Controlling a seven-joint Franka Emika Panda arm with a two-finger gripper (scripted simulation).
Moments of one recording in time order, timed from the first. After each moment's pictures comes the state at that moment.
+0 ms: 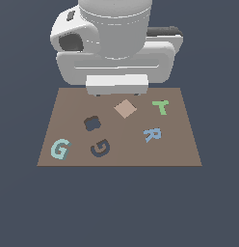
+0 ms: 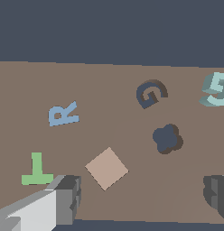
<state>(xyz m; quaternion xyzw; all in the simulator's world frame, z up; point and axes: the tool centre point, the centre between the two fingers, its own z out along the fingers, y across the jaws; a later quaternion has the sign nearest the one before) 0.003 -0.005 0.176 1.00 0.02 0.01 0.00</state>
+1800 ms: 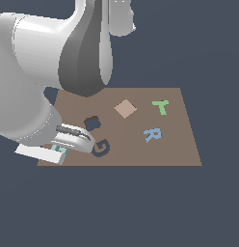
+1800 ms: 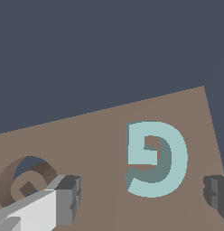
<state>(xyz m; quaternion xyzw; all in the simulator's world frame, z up) 0.093 -0.161 0.061 0.99 -0.12 0.00 0.00</state>
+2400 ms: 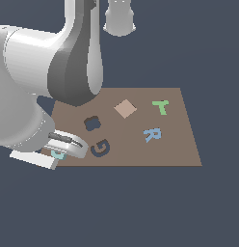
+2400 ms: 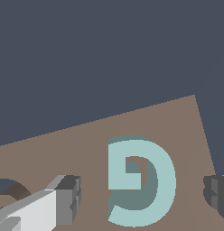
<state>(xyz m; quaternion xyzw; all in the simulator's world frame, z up) 0.101 -0.179 0.050 0.99 -0.13 0.00 0.00</state>
